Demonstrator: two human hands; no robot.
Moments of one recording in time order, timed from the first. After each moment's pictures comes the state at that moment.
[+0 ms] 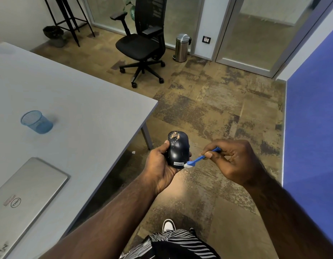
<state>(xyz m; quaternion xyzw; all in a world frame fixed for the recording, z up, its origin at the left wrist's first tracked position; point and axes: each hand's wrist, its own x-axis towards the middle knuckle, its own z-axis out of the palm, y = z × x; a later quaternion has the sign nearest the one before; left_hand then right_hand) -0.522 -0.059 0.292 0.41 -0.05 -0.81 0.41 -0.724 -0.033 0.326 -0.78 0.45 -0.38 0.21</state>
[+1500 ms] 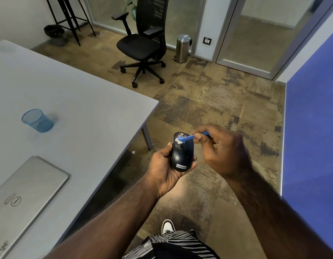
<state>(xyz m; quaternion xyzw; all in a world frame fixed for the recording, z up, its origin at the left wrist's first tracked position) -0.521 -0.050 0.285 0.35 -0.05 -0.84 0.41 -0.677 -0.043 0.345 -0.74 0.51 -0.44 0.10</state>
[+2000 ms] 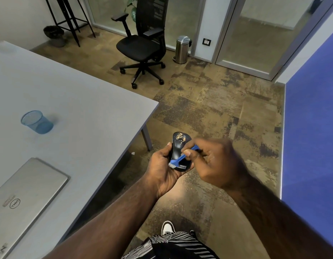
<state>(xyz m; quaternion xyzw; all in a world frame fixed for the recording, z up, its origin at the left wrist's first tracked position) -0.518 -0.054 0.291 0.35 -0.06 -0.84 0.40 -0.666 -0.032 0.354 -0.78 0.49 -0.35 0.16</state>
